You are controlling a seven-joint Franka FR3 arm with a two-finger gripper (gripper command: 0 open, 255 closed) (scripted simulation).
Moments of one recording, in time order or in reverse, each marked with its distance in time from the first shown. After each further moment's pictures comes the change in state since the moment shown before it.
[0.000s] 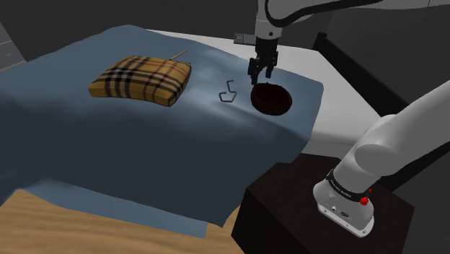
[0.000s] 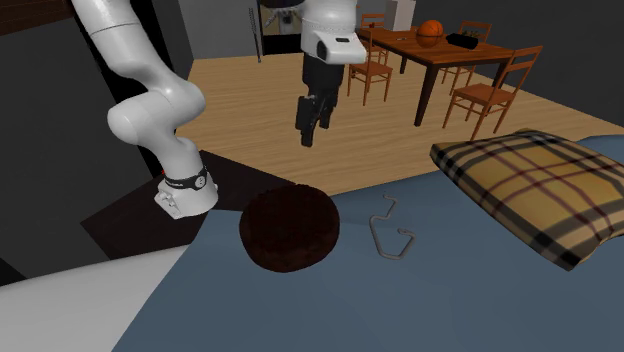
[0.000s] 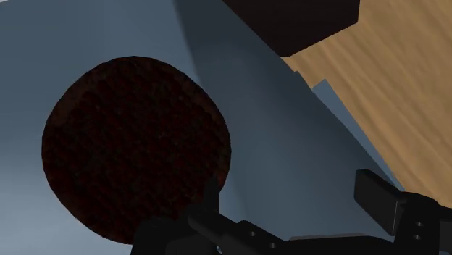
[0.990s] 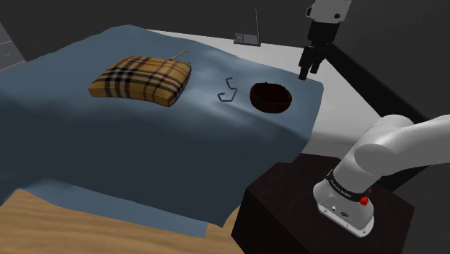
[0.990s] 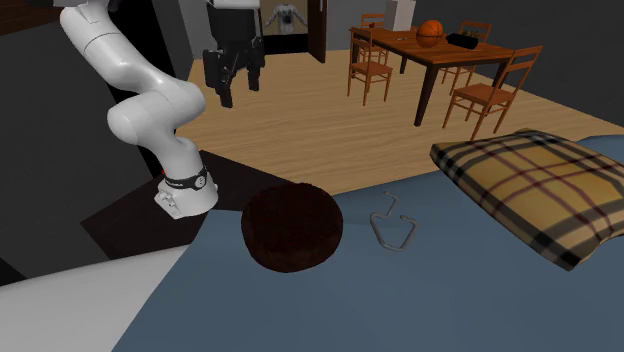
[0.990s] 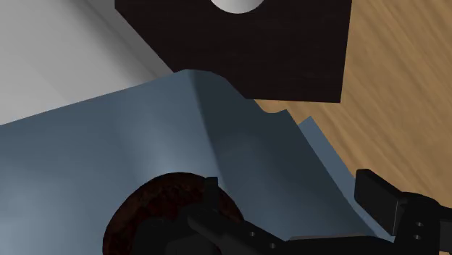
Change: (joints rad) arm -0.010 -0.475 -0.110 -0.181 0.020 -0.294 -0.133
